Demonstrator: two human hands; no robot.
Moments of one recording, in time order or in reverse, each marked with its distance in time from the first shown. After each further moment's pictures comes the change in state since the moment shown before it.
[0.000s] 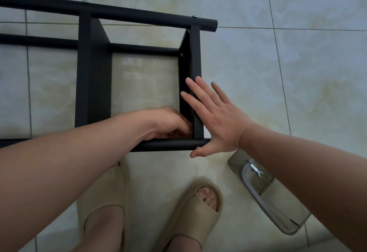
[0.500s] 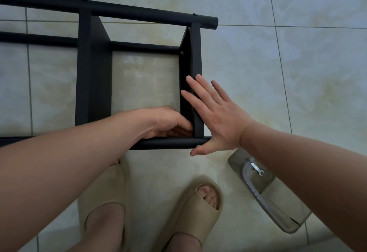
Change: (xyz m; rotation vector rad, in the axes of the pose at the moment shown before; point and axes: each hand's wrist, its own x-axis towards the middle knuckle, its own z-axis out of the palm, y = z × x) left_hand 0.000 -0.001 0.002 -0.060 -0.010 -0.045; right_hand 0.000 0.000 -0.001 0.001 -0.006 -0.002
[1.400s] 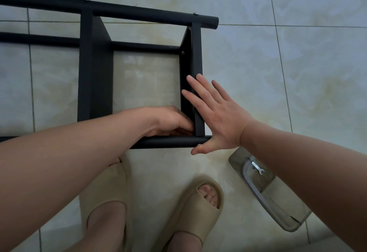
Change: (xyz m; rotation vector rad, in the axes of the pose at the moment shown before) left_hand 0.006 -0.004 -0.003 0.099 -0.066 0.081; right_hand 0.000 -0.001 -0.003 0.004 -0.017 0.006
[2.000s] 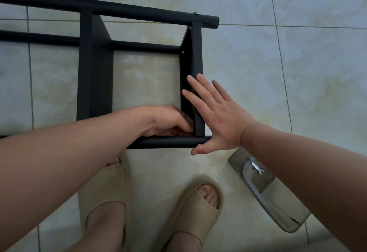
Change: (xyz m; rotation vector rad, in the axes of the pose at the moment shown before) left_hand 0.002 -0.001 -0.003 -0.118 -0.043 -0.003; right_hand 0.000 0.000 0.001 -0.003 0.006 -0.001
